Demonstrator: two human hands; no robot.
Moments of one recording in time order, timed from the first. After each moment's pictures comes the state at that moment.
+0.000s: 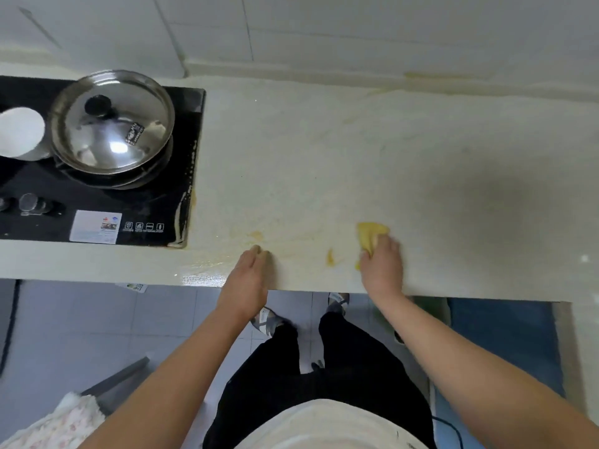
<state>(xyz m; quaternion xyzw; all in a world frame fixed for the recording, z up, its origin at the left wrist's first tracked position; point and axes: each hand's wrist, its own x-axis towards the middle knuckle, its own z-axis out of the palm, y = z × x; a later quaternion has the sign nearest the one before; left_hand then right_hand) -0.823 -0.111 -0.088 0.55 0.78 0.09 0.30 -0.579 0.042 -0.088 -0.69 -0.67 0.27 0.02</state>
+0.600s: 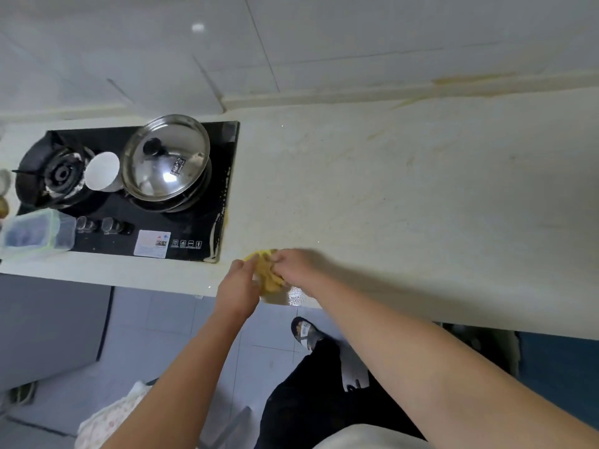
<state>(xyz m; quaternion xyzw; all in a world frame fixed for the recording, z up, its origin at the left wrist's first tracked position) -0.855 -0.100 -0.054 0.39 0.88 0.02 0.27 -0.744 0.026 -0.083 -0.41 -0.64 0.64 -0.14</state>
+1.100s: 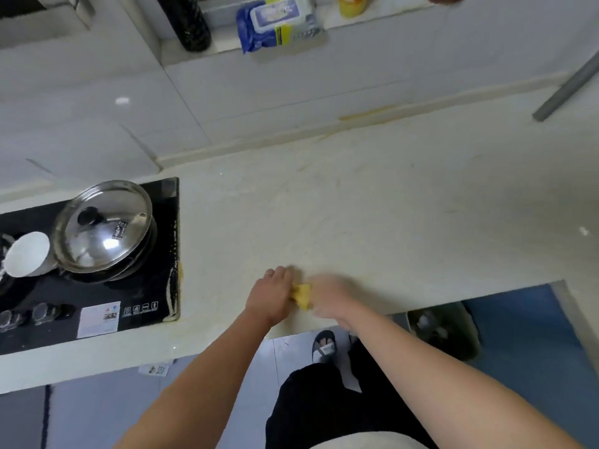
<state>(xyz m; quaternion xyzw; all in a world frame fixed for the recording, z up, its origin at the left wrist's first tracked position) -0.789 -0.001 -0.094 0.69 0.68 -0.09 0.22 -0.614 0.037 -0.074 -0.57 -0.36 0.73 0.04</state>
